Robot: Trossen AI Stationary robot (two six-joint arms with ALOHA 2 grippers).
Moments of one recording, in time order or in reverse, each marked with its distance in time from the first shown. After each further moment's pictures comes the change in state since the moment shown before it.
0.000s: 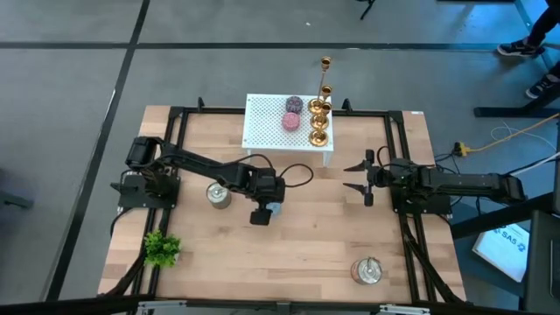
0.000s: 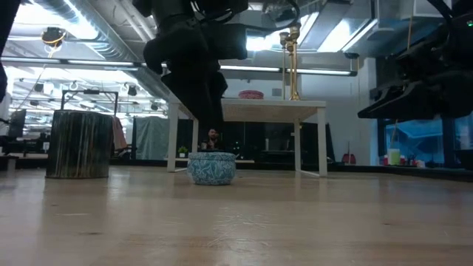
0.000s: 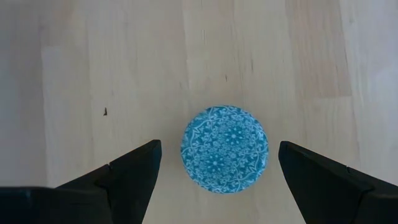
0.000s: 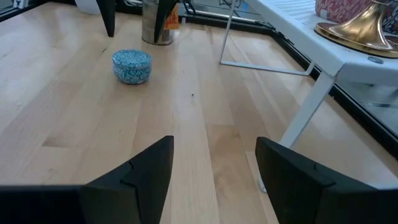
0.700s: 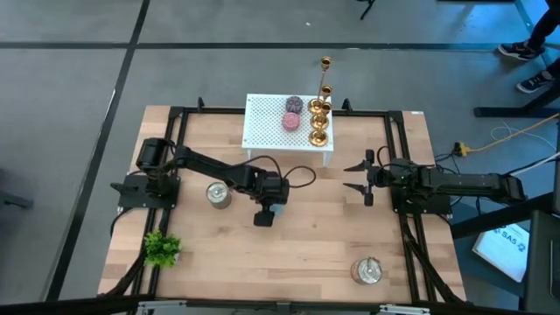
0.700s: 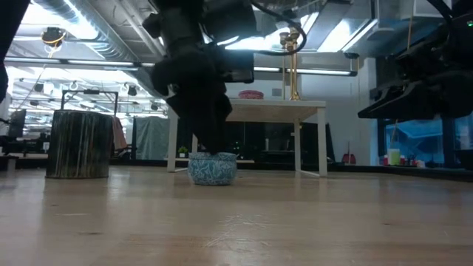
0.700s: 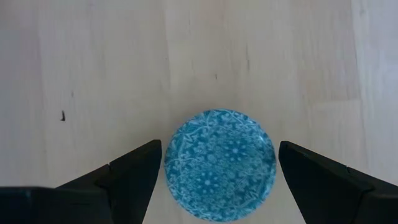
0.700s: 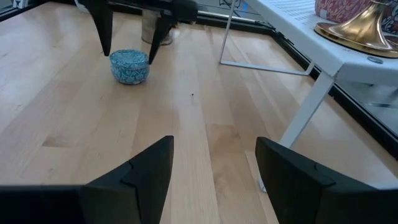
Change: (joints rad) left arm 0.026 0.089 -0.007 0.068 0.086 -0.011; right arm 0.000 0.000 0.000 0.000 0.001 0.000
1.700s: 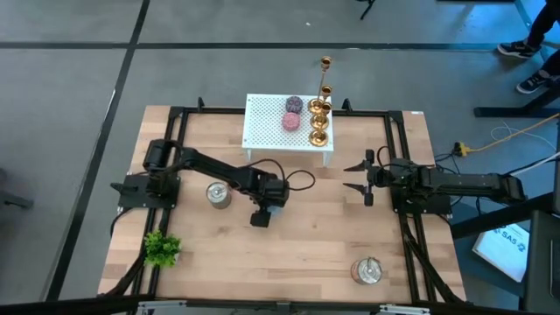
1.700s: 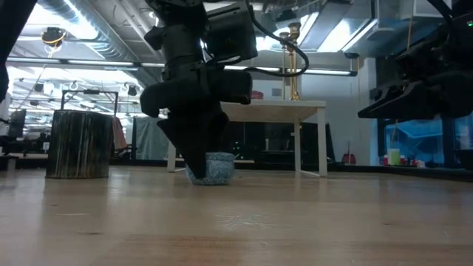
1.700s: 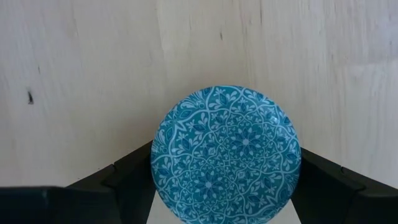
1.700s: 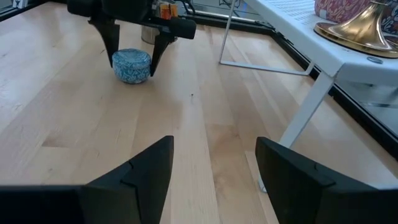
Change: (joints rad) left arm 0.007 0.061 0.001 -0.039 0.006 0.057; right arm 0.000 0.000 0.000 0.000 0.001 0.000
